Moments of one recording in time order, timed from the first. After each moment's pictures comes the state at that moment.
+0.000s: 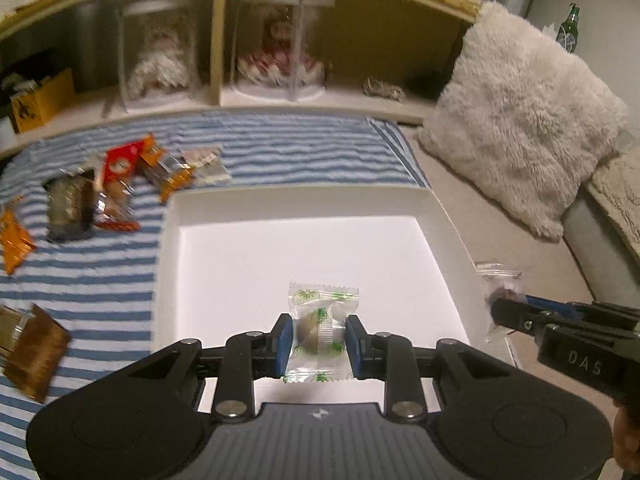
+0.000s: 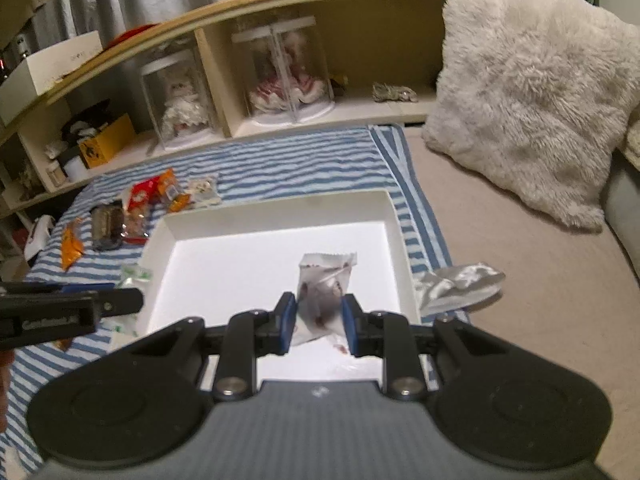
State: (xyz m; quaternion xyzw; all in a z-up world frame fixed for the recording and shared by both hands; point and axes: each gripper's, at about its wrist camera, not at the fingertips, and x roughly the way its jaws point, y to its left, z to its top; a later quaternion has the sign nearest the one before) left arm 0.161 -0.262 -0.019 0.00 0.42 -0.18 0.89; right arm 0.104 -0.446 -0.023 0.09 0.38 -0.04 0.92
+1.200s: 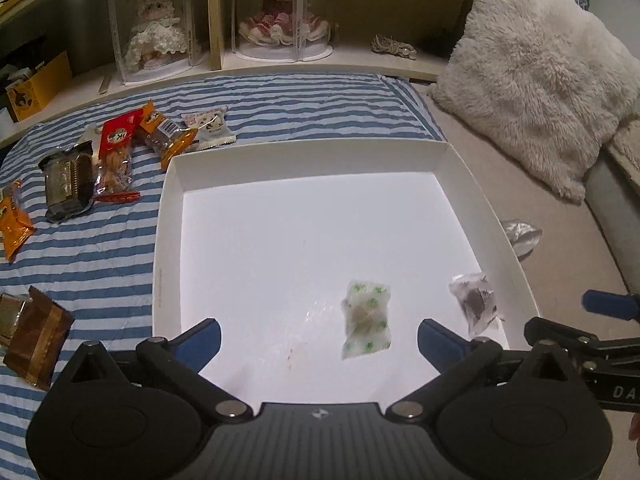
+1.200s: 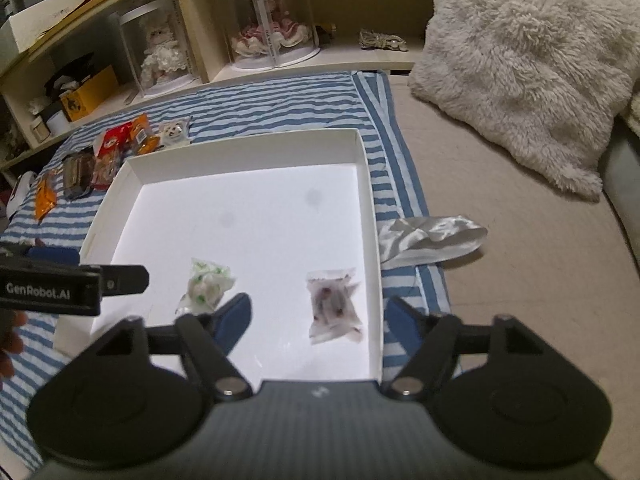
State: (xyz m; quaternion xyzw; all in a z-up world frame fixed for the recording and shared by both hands) left arm 0.164 -0.266 -0.039 0.04 0.46 -0.16 0.87; right arm 0.107 -0.469 -0.048 0.07 0.44 -0.04 0.89
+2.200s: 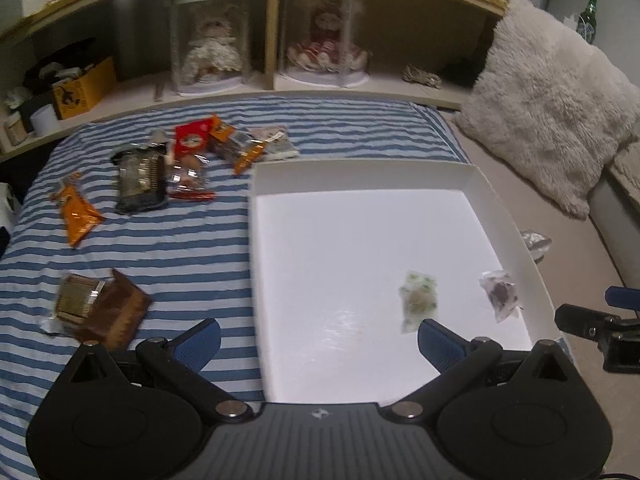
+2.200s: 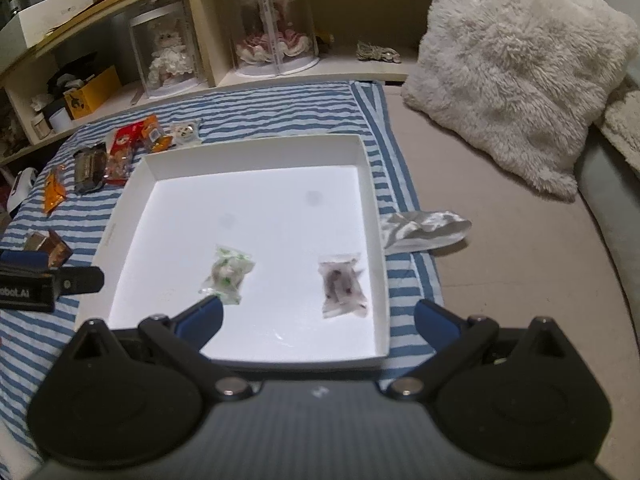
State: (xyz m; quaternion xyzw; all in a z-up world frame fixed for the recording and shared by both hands) left arm 0.135 -0.185 -0.009 0.03 0.43 -0.14 0.89; right arm 0.080 -0.442 -0.020 0.06 0.44 -0.05 0.90
